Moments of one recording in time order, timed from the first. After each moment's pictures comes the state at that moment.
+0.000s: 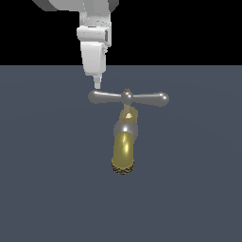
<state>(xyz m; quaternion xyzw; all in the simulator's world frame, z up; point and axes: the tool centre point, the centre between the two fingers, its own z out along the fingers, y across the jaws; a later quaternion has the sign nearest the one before) 0.012 0.076 0.227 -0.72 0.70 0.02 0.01</state>
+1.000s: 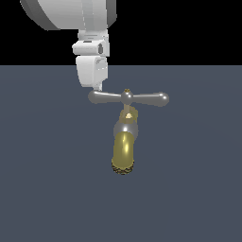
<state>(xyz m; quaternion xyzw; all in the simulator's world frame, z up) 0.022 0.079 0.199 -0.67 0.74 0.00 0.00</state>
